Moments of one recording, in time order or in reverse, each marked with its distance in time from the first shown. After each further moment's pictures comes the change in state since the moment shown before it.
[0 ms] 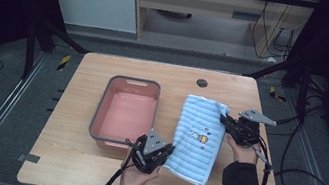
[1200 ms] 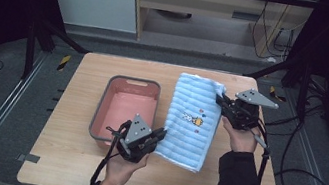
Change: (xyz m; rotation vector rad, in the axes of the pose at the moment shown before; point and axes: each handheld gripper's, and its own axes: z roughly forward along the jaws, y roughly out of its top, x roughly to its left) left arm 0.018 0.041 -0.052 -0.112 0.024 0.014; right arm 0.035 0.069 -0.018 -0.099 0.011 -0.078
